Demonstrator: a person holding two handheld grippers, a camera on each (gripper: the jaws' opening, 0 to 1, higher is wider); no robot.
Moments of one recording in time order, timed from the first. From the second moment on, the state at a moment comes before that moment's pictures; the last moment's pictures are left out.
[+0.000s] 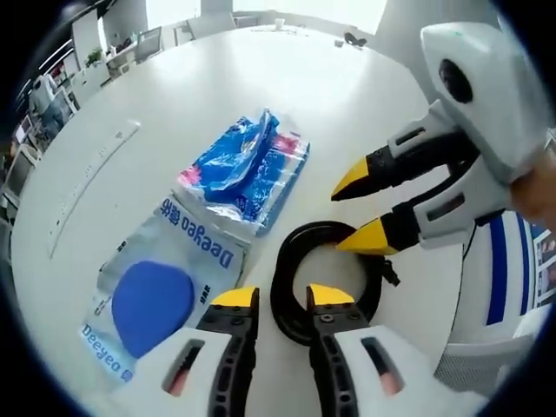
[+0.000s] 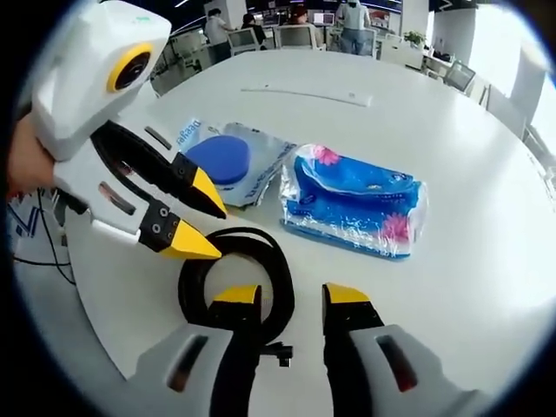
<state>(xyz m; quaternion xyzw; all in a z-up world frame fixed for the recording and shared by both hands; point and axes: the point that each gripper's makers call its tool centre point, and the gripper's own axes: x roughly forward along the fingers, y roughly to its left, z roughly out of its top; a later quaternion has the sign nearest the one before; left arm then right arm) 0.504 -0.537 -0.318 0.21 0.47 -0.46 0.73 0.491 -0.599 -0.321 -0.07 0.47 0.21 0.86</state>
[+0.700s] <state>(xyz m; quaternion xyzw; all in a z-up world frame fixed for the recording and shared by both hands) 0.506 -0.533 -0.298 0.20 0.45 -0.46 0.74 0.493 -0.601 -0.300 -0.07 0.45 0.21 0.87</state>
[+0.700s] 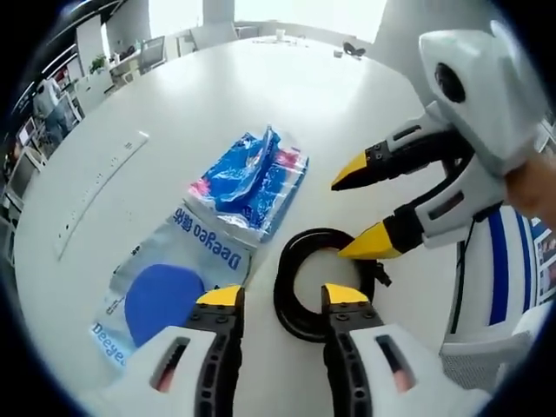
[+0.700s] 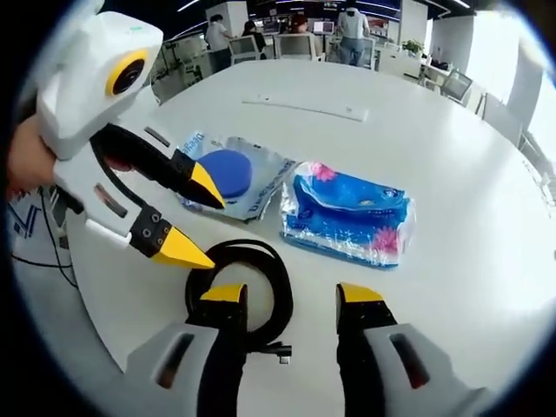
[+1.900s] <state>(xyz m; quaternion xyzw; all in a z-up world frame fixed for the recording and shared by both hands) 0.503 -0.487 -0.244 0.15 0.41 -0.46 0.77 0.489 -0.559 -0.250 -0.01 0.39 0.26 0.88</state>
